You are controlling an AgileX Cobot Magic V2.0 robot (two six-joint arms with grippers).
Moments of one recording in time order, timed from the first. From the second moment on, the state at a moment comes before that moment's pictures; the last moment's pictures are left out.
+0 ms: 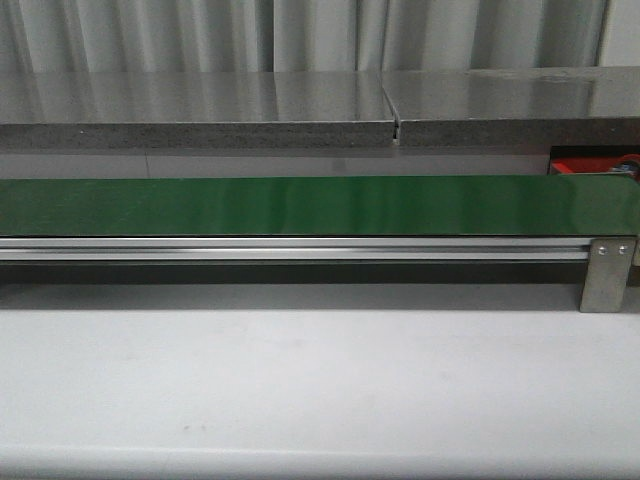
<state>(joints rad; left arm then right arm) -0.08 0.45 -0.46 -0.50 0.35 0.35 0.11 -0.01 0.03 -0.11 0.01 0.13</state>
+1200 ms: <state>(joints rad) -0.08 0.45 -0.46 -0.50 0.35 0.35 0.11 -0.01 0.03 -0.11 0.02 0.13</state>
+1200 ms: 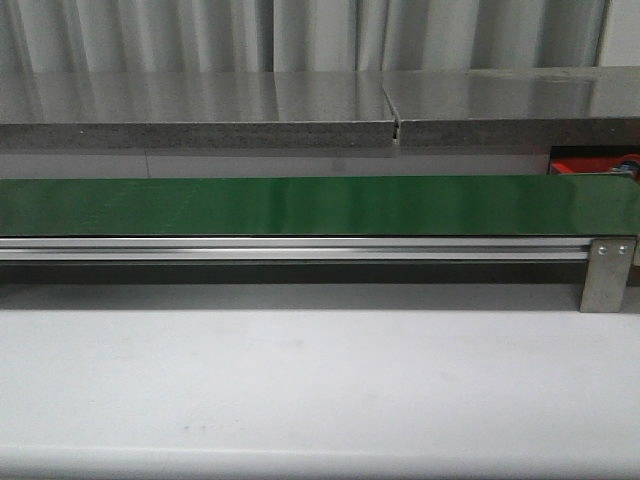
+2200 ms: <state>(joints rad) -0.08 0.44 -0.44 -0.29 0.30 0.26 0.11 -0.01 0.03 -0.11 0.02 0.13</state>
